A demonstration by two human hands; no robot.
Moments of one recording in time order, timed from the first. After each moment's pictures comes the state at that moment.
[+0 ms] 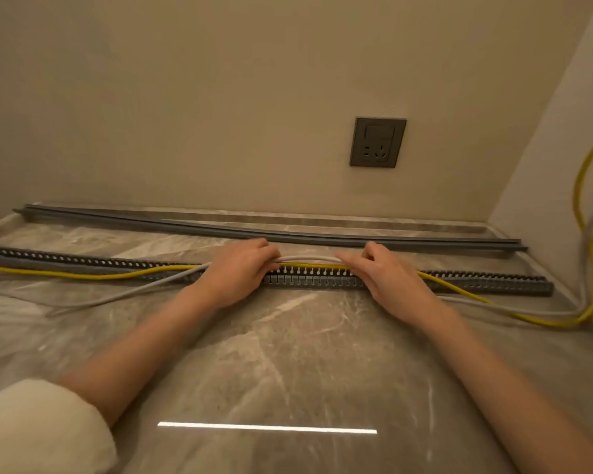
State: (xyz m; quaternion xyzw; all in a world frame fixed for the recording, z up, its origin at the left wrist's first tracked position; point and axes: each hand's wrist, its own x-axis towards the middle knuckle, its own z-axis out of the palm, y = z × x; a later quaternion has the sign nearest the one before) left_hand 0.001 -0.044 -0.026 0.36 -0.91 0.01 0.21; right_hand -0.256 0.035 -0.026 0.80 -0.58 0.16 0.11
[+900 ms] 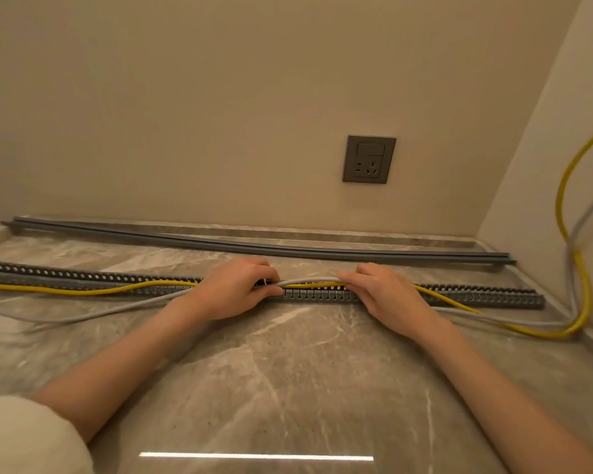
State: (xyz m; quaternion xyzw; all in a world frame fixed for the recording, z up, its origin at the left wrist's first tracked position) left_hand 0.003 -0.042 -0.025 0.33 -0.93 -0.04 0.19; right_hand -0.262 0.035 -0.031 0.80 -0.56 0.17 0.10
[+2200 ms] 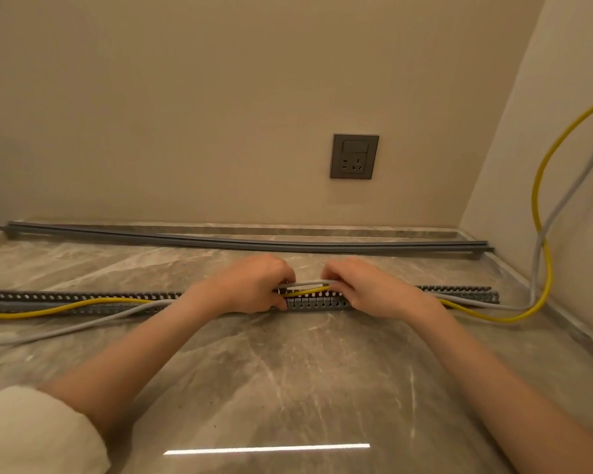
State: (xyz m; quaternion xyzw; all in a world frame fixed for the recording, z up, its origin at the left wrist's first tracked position) left_hand -0.030 -0.009 0.005 0.31 -0.95 0.03 0.03; right_hand -0.240 0.050 -0.006 0.82 -0.55 0.13 -0.05
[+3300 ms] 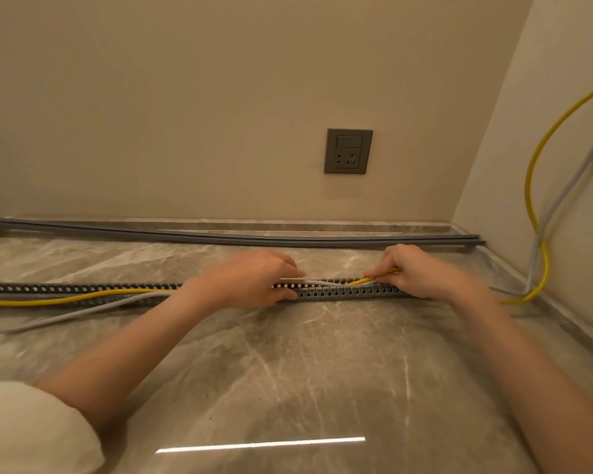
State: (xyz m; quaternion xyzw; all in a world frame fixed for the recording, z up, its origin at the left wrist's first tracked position) left_hand -0.029 -0.003 0.004 0.25 -0.96 0.03 0.06; right_hand -0.303 0.065 0.008 0.73 -0.66 0.14 -0.08
